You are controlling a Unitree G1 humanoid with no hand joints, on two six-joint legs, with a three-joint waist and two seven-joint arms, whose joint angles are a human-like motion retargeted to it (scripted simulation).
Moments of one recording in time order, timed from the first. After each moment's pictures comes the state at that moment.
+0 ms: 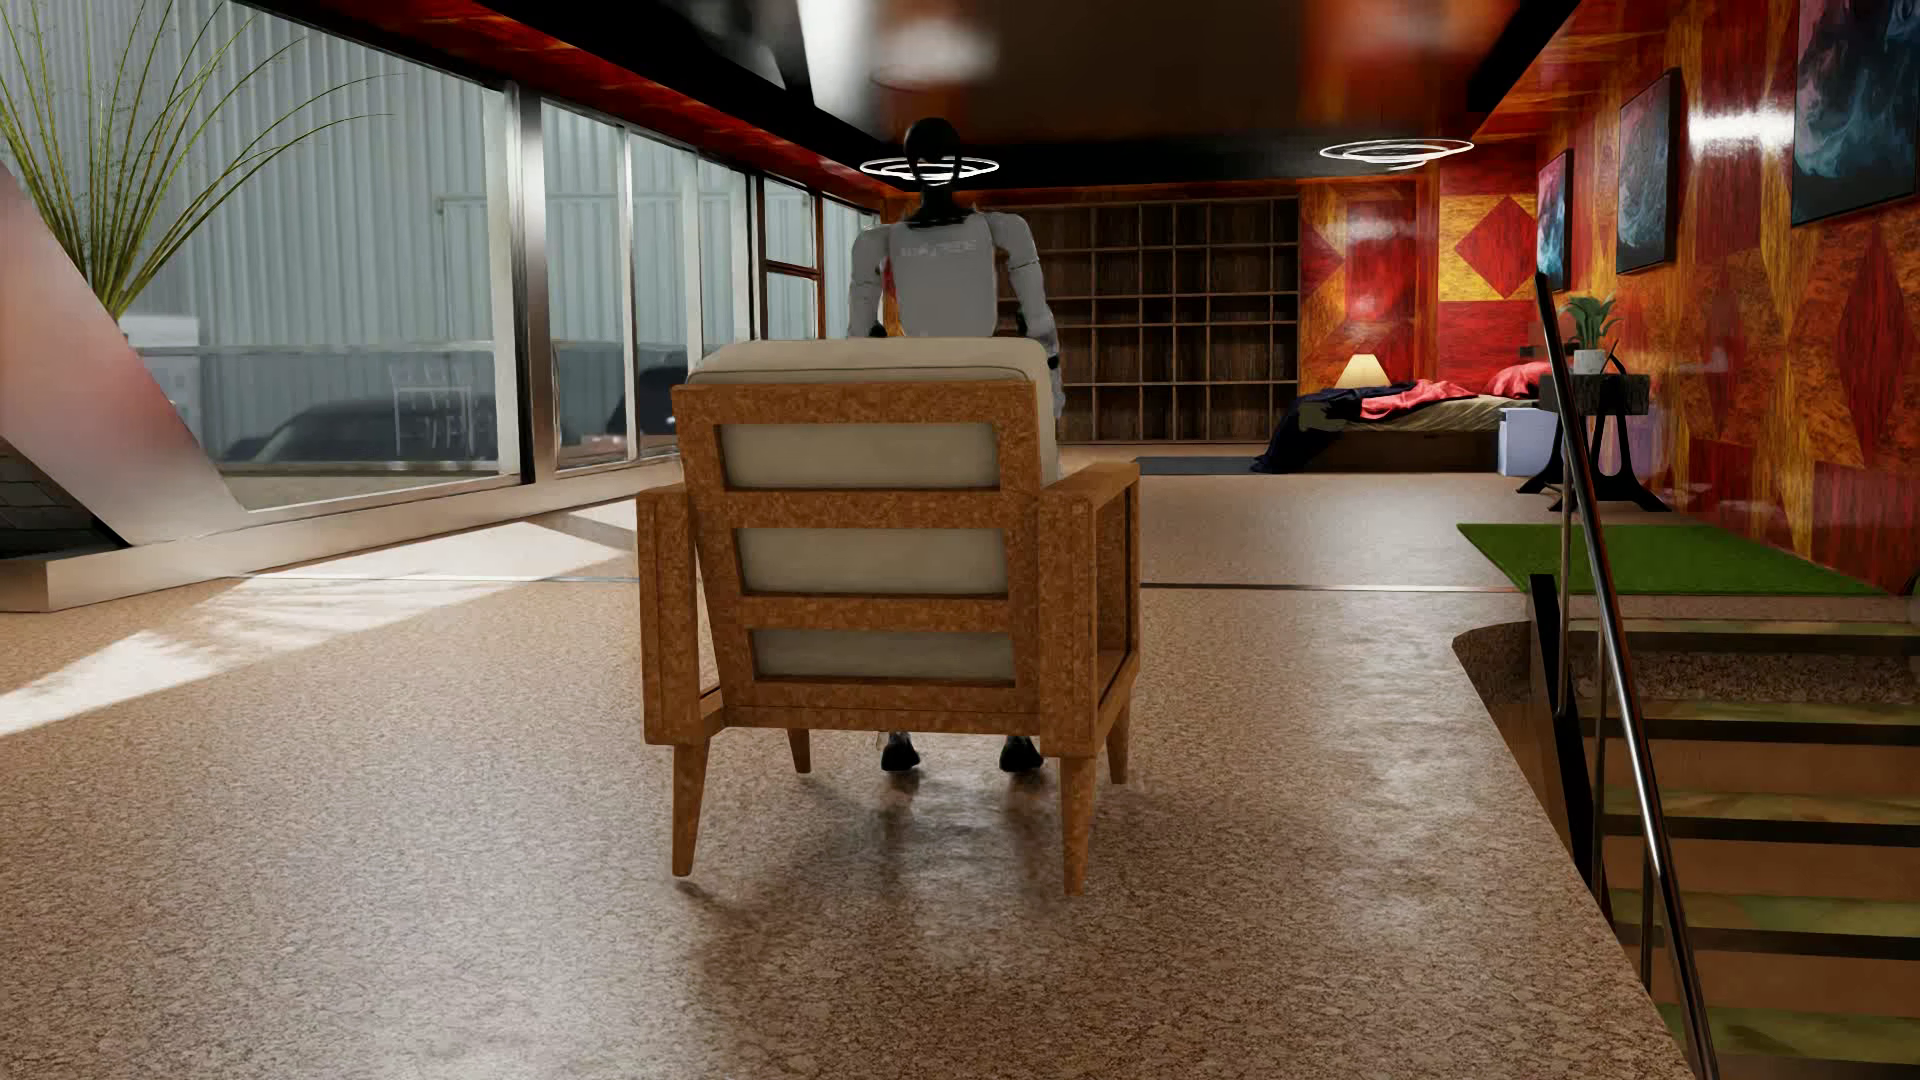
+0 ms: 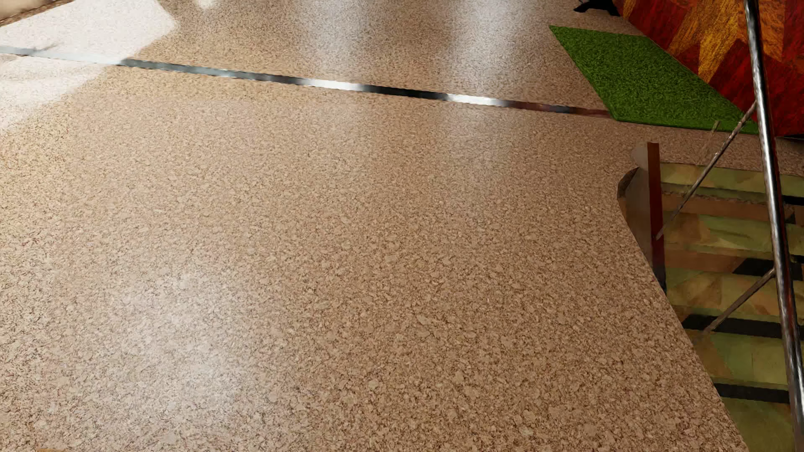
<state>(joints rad) 0.08 0.15 0.04 0.05 0.00 -0.06 0.08 -0.06 -0.05 0.16 0.00 0.00 -0.01 -0.10 0.01 0.23 -0.17 -0.01 0.08 -0.43 0.33 1.09 1.10 0.18 -0.13 -0.03 -0.03 -0.10 0.25</state>
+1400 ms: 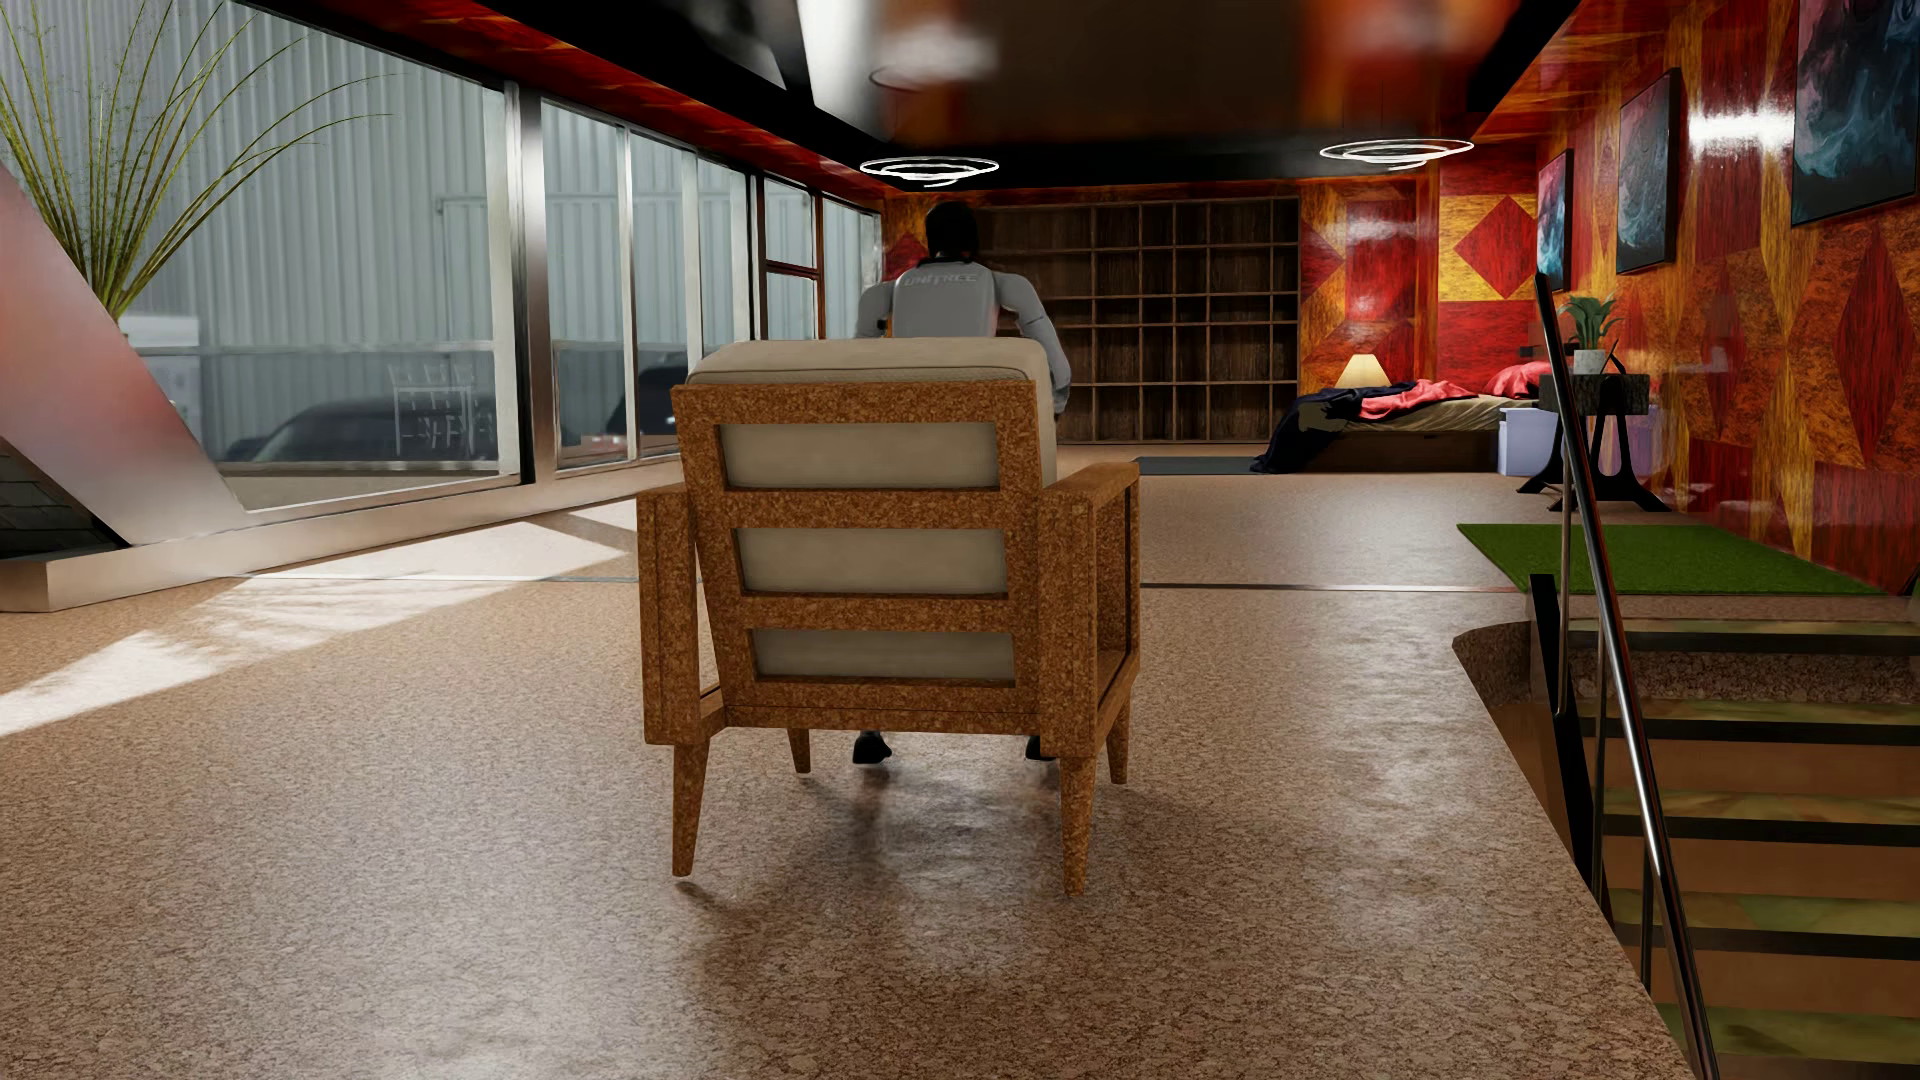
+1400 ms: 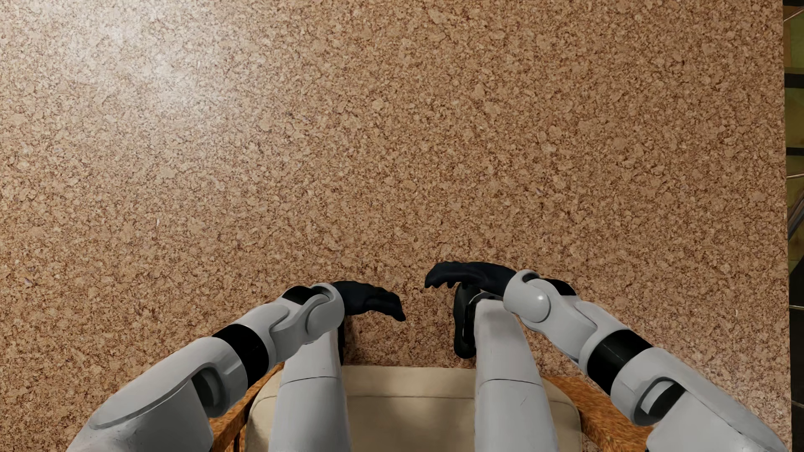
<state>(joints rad) -0.63 -0.67 0.02 0.17 -0.11 -0.02 0.00 0.00 0.60 0.90 0.85 -0.71 -0.63 -0.23 -0.11 0.44 -0.46 -0.13 0.19 -1.05 0.80 0.79 0.68 0.37 -0.21 -0.18 -0.20 -0.16 0.19</state>
